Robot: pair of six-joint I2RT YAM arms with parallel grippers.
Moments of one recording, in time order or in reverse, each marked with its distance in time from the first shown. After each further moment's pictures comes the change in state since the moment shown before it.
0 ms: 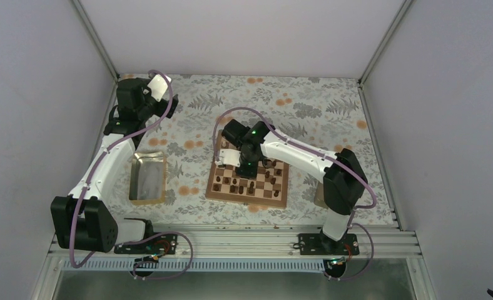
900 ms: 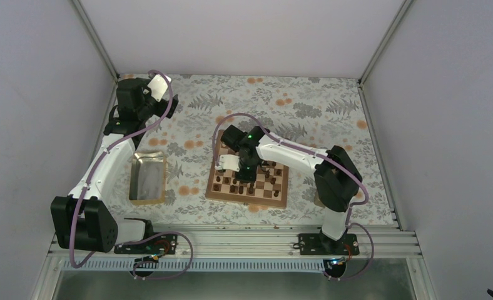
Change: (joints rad) left arm 0.000 0.000 0.000 0.000 0.000 0.000; right arm 0.000 0.049 -0.063 0.053 -0.030 -0.002
